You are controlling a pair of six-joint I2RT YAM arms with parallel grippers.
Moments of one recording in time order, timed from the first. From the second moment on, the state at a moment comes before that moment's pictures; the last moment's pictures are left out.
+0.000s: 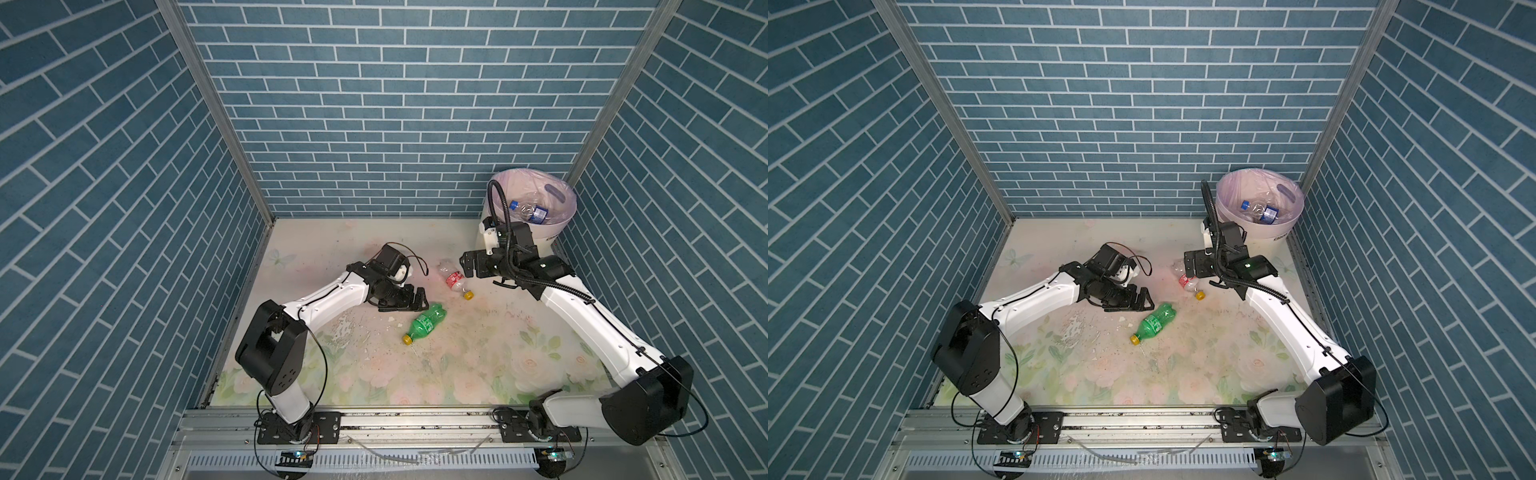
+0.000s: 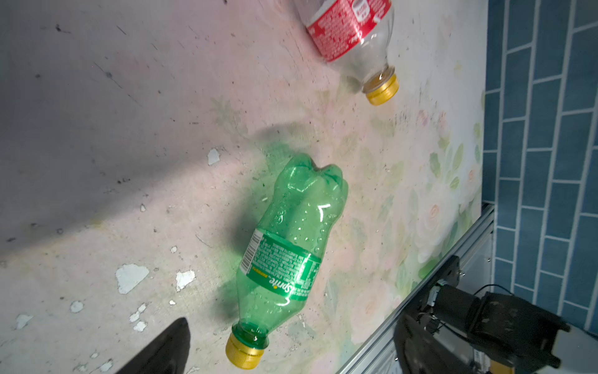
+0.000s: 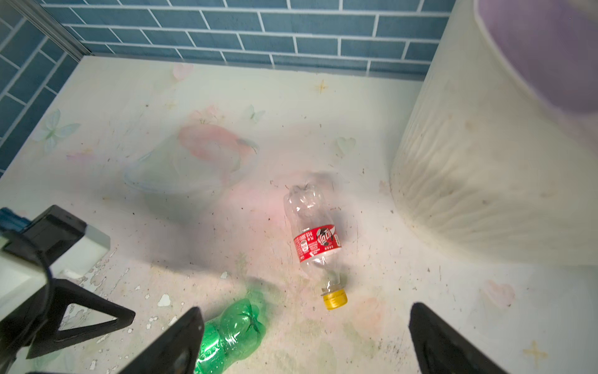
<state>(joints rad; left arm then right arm) -0.67 1.68 1.25 -0.66 0.41 -0.47 0.46 1.34 1.23 -0.64 0.01 0.21</state>
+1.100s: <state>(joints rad) -0.83 1.90 1.31 -0.64 0.17 -0.40 0.46 1.16 0.96 -0.61 -0.04 0.35</state>
